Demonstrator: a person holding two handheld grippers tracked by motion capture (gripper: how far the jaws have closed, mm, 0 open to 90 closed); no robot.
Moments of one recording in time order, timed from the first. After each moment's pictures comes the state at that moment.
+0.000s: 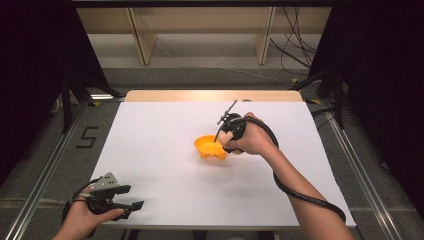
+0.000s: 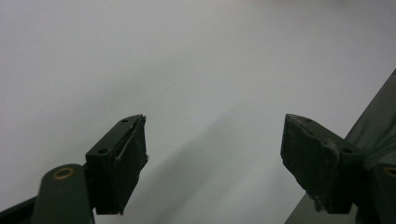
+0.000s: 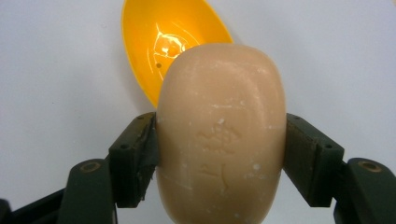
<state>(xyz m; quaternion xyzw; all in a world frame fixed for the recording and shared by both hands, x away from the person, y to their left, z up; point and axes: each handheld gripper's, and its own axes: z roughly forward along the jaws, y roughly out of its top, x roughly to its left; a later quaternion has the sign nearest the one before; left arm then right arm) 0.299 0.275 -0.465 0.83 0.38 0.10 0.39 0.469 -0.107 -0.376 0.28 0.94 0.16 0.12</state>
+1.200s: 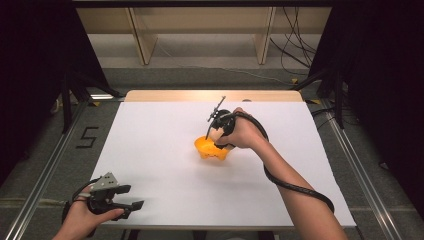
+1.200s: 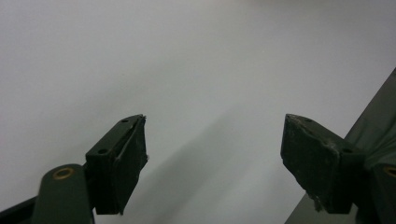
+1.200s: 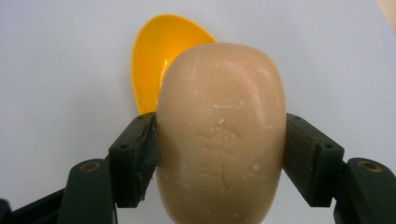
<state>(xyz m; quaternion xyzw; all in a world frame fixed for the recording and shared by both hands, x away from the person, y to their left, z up) 0.298 0.274 -0.465 0.83 0.38 0.09 0.40 0.485 -0.082 -0.376 0.24 0.95 0.16 0.12</state>
